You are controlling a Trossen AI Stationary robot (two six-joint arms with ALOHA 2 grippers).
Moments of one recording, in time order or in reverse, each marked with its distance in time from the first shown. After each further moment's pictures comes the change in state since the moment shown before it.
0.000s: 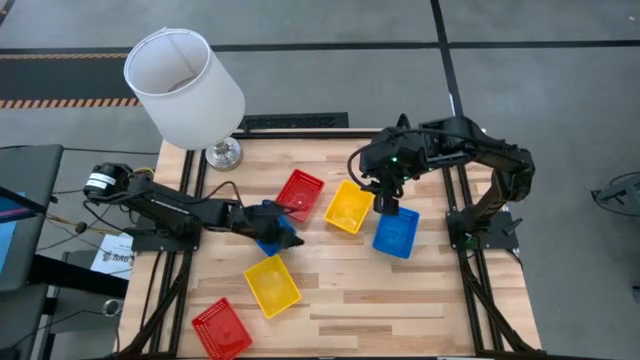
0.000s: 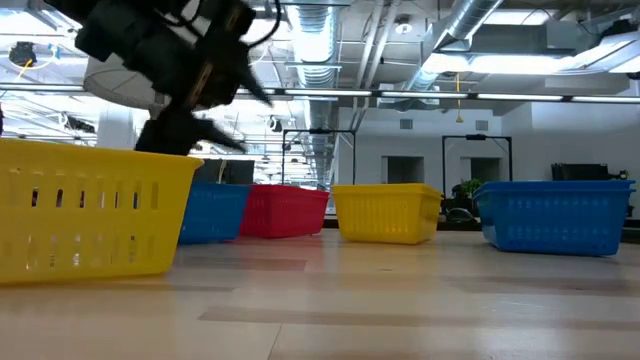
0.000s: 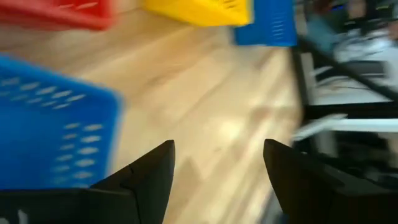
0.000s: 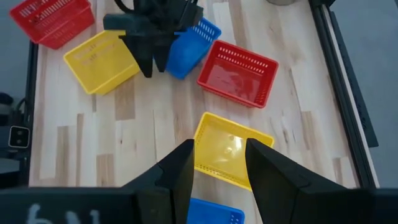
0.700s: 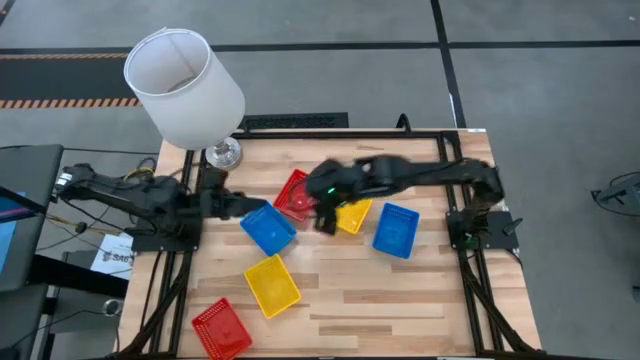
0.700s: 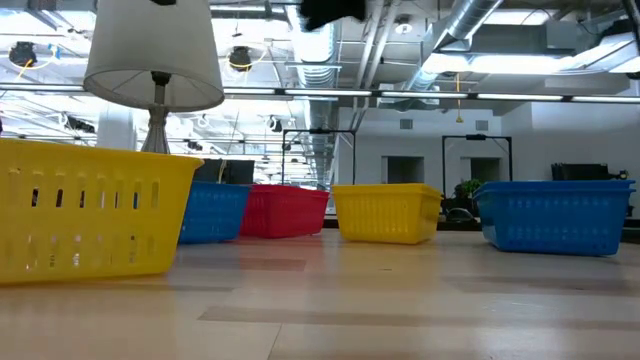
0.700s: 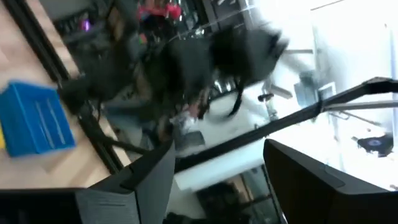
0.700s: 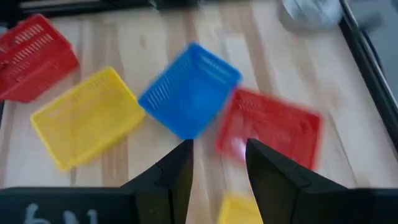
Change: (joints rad) left arm -0.120 -0.609 0.027 0.144 -0.252 0.107; right arm 0.026 0.186 -0.264 0.545 0.026 0.043
